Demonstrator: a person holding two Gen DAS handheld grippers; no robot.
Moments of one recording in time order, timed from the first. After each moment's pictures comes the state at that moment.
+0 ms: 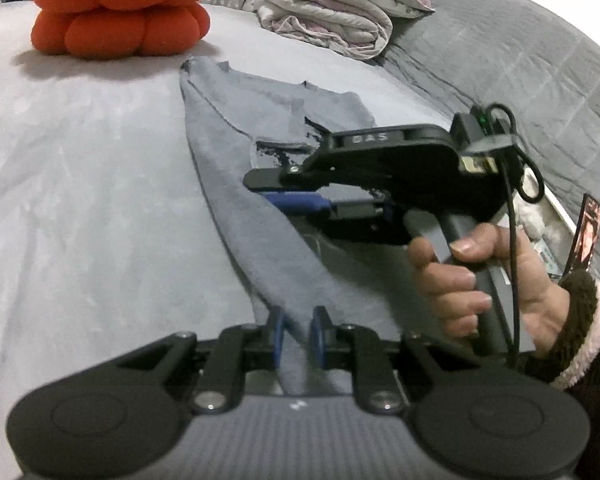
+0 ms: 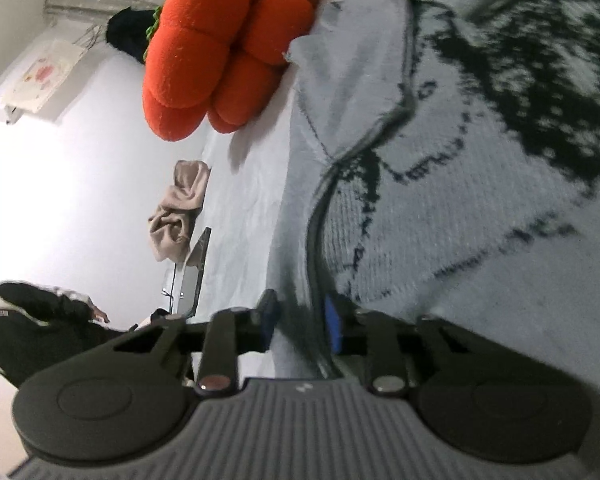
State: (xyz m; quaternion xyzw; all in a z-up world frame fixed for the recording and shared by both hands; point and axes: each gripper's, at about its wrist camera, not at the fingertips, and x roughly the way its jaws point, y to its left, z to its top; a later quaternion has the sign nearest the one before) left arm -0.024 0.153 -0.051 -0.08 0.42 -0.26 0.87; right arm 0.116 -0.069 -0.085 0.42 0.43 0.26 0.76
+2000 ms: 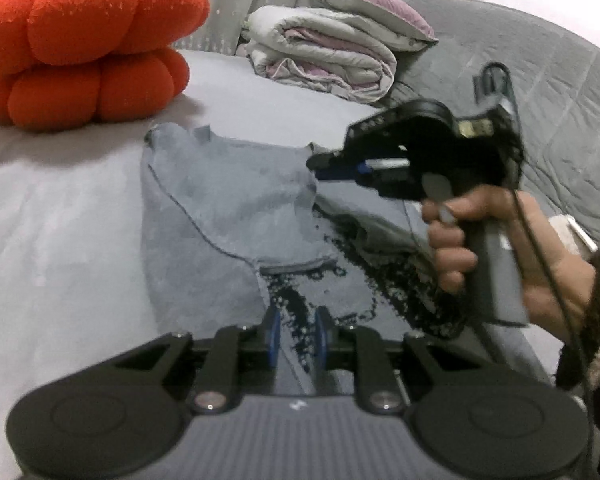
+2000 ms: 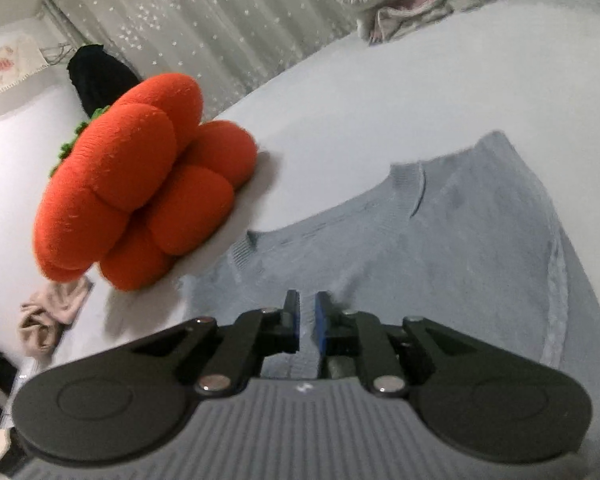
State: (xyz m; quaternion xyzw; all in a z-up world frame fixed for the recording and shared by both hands) left arm 0.098 0.102 -0.061 -0.07 0.34 -0.25 0.90; right arm 0.245 -0.135 -0.045 0.28 0.33 0.10 0.90
